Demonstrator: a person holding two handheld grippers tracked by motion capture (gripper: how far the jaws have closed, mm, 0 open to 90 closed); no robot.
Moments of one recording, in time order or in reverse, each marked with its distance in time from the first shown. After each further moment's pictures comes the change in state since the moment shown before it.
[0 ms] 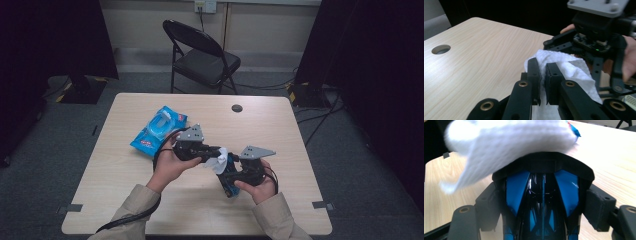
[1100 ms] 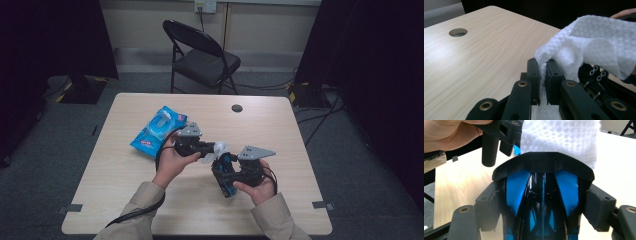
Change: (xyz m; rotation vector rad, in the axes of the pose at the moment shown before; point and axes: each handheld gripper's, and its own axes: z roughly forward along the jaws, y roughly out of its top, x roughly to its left) left arm 0.026 -0.021 0.010 0.007 0.081 -0.107; right arm 0.008 0.007 -0.003 -0.030 0.029 -0.013
